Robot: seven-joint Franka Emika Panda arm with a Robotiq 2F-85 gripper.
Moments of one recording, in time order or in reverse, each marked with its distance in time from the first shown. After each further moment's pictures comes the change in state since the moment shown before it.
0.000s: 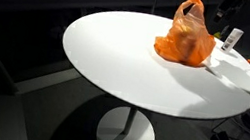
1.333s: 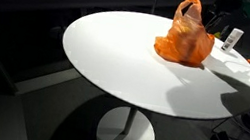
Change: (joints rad) arm -0.067 0.179 0.122 0.028 0.025 0.205 -0.059
